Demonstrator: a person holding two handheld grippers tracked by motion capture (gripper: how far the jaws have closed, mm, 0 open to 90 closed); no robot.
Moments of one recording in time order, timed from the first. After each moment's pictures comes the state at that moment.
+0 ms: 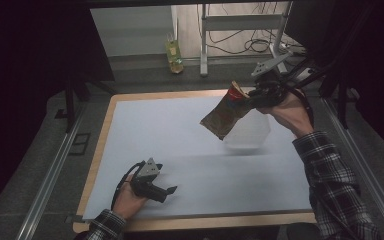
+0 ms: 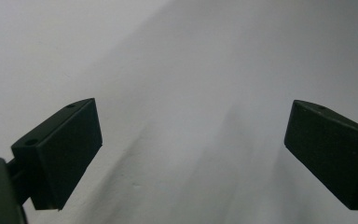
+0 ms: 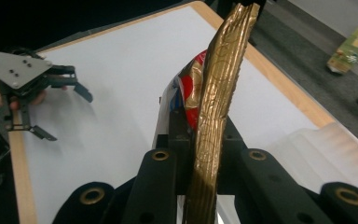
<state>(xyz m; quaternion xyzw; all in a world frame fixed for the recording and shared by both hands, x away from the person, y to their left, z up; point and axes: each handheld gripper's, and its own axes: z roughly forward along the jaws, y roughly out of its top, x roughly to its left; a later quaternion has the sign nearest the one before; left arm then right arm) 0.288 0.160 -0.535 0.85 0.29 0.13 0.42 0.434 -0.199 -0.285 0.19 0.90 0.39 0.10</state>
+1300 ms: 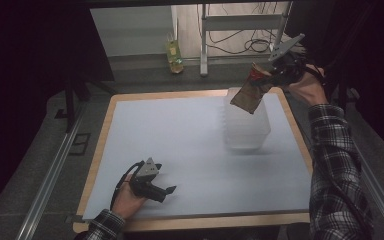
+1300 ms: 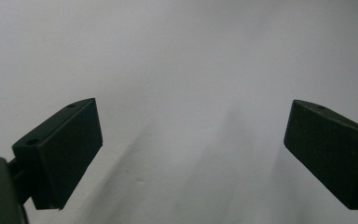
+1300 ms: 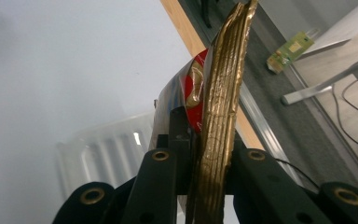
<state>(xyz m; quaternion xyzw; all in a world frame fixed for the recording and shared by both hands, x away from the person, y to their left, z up) 0.288 0.162 -0.536 0.85 0.30 0.13 0.42 0.517 -0.253 -0.281 0.11 0.92 0.31 0.20</state>
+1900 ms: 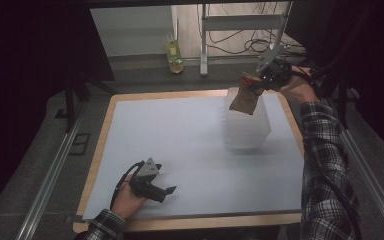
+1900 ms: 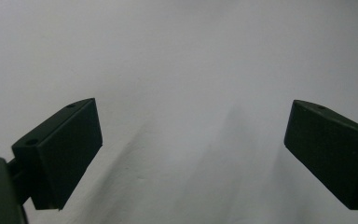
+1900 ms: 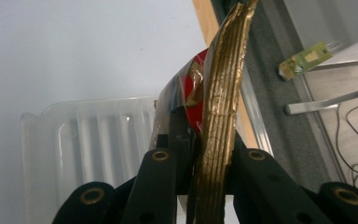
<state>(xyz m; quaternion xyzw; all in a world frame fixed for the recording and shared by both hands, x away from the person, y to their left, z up) 0.288 0.163 -0.537 0.85 0.30 0.12 0.41 0.542 -0.235 -0.312 0.02 0.94 0.26 0.20</state>
